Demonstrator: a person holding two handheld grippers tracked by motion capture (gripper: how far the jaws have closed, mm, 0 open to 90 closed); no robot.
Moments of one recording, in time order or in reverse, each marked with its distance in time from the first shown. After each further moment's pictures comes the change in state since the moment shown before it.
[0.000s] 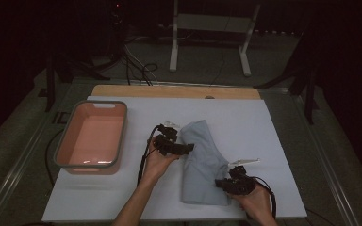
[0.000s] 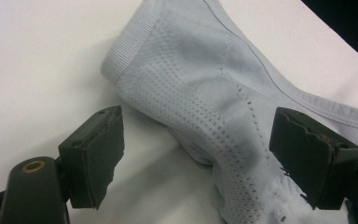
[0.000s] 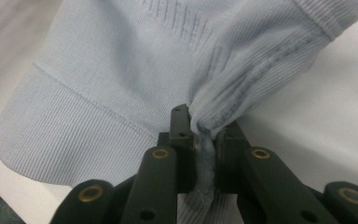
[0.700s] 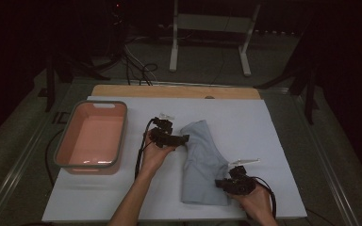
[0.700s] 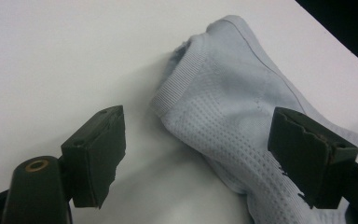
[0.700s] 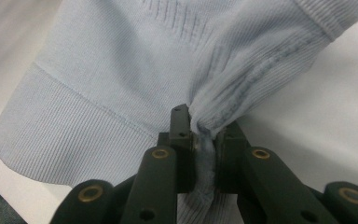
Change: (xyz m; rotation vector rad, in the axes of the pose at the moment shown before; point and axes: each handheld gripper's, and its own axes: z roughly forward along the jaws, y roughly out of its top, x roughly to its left) left arm 0.020 0.015 0.001 -0.041 0.042 -0.030; right arm 0.000 0.000 0.000 0.000 0.003 -0.001
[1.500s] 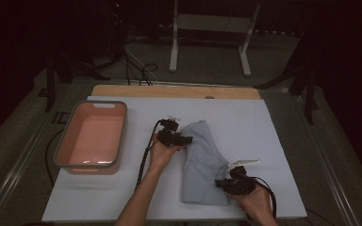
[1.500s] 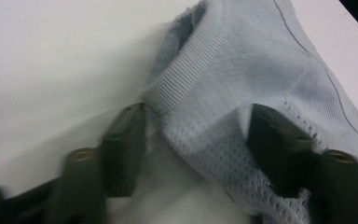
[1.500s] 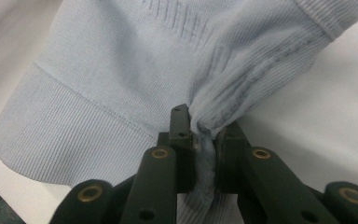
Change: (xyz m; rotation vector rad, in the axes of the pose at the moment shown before) left arm 0.004 -0.001 0.042 0.094 -0.025 -0.045; right arm -0.001 -0.001 0.000 -0.007 0.001 -0.005
